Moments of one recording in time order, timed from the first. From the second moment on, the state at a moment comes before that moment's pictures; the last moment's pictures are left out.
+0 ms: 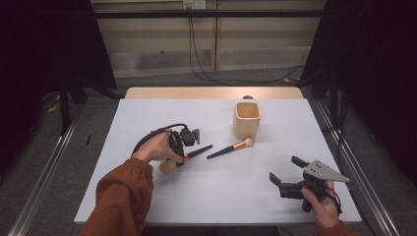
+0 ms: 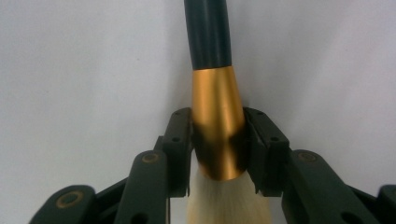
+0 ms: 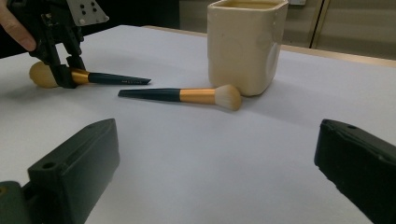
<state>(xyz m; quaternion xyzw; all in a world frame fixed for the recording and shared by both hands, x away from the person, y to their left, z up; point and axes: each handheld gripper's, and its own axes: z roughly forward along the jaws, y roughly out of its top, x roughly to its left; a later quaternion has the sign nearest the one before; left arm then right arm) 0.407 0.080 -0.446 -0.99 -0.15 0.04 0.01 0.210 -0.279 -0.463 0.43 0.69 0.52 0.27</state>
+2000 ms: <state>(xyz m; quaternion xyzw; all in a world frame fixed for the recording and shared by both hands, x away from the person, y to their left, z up) 0.414 0.158 -0.414 -0.91 -0.30 -0.01 -0.27 0.211 -0.280 -0.464 0.43 0.69 0.52 0.27</state>
